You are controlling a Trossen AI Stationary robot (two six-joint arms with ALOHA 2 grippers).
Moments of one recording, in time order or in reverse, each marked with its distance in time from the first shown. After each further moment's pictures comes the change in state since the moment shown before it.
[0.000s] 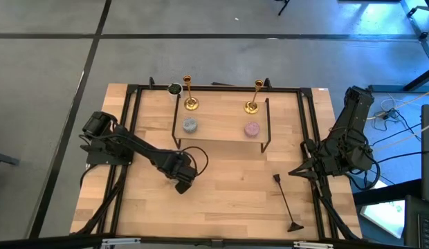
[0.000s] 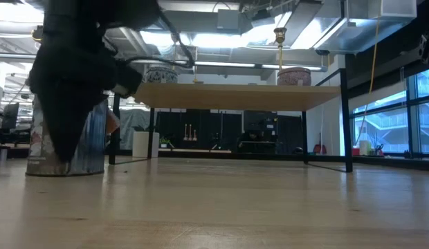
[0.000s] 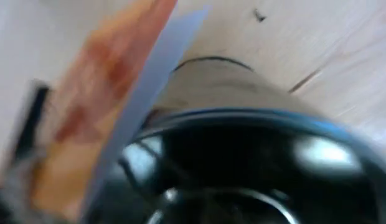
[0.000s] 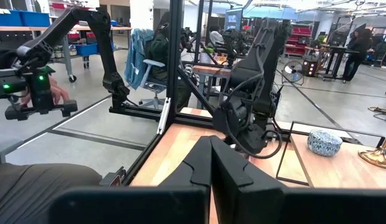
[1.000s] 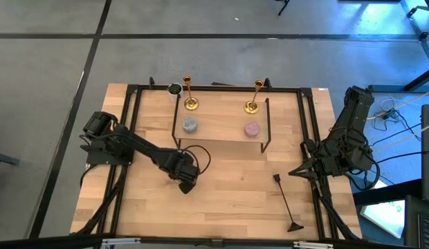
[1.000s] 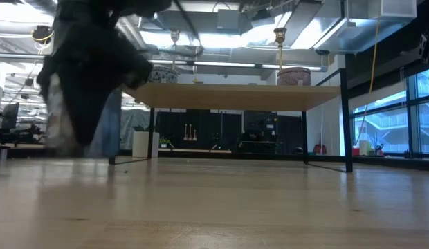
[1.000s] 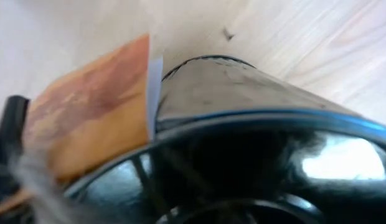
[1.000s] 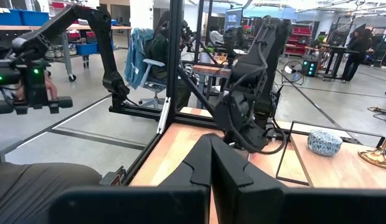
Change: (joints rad) left arm 0.016 0.004 0.069 -0.015 0.020 -0.050; right arm 0.000 0.003 0.000 0.000 0.001 0.000
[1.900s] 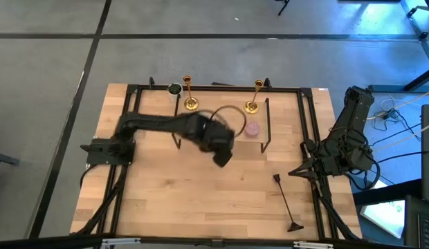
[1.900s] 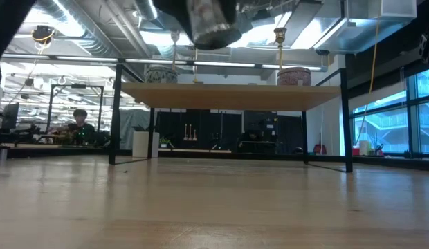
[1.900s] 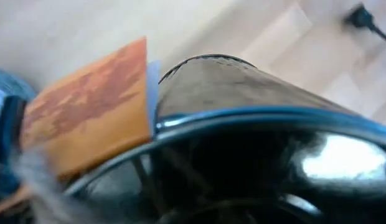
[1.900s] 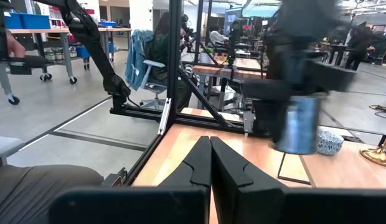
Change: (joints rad) left arm 0.231 0.318 1.144 -0.640 -0.139 0.180; right arm 0.000 0.000 0.000 0.003 0.000 0.013
